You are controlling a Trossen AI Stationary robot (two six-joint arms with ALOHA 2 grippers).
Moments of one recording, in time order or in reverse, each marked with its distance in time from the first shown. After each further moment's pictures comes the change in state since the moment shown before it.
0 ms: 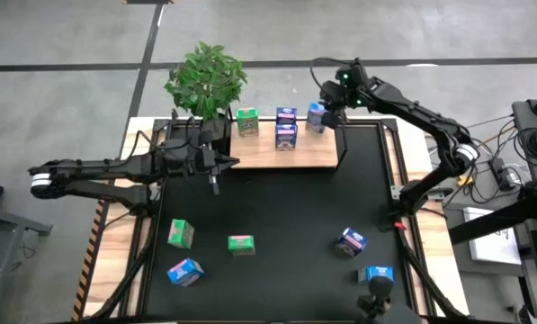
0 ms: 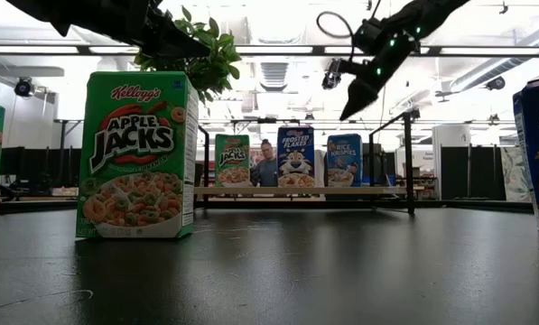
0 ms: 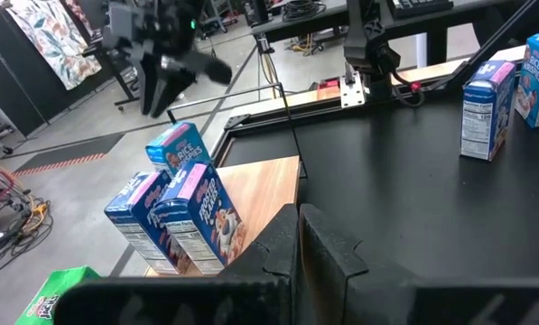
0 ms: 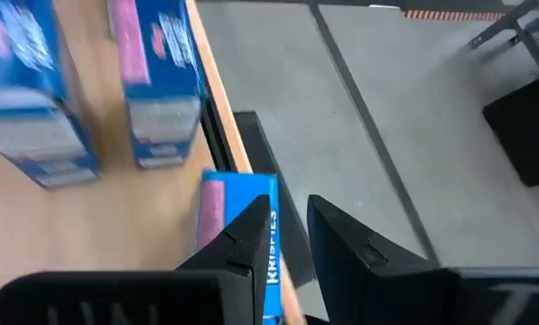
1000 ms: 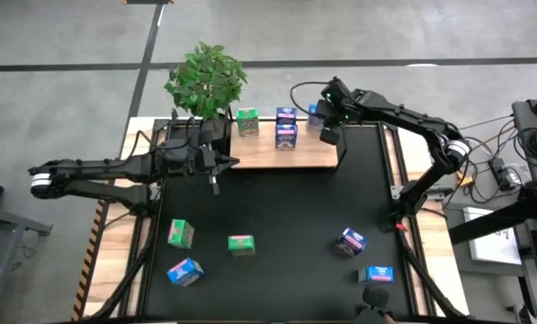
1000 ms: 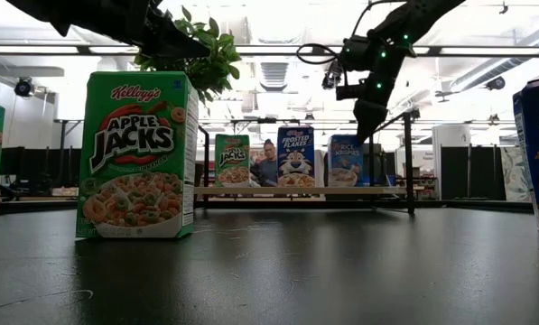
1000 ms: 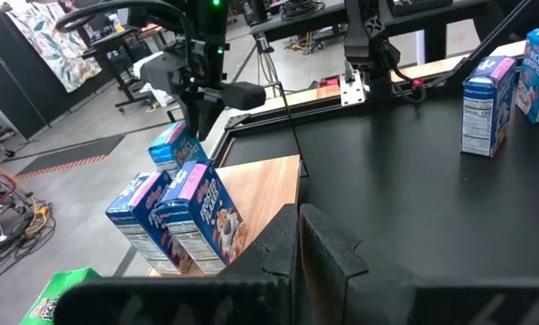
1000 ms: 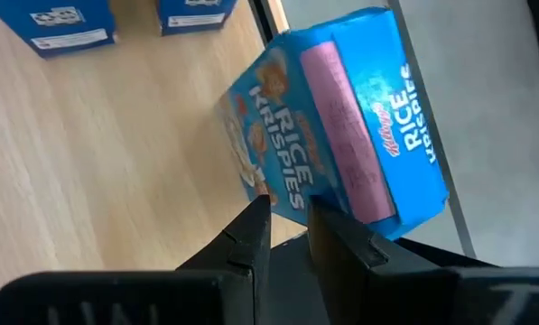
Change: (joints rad) left arm 0.000 0.000 0.000 -0.003 0.000 0.014; right arm 0.113 0.067 -0.018 -0.222 0.245 0.105
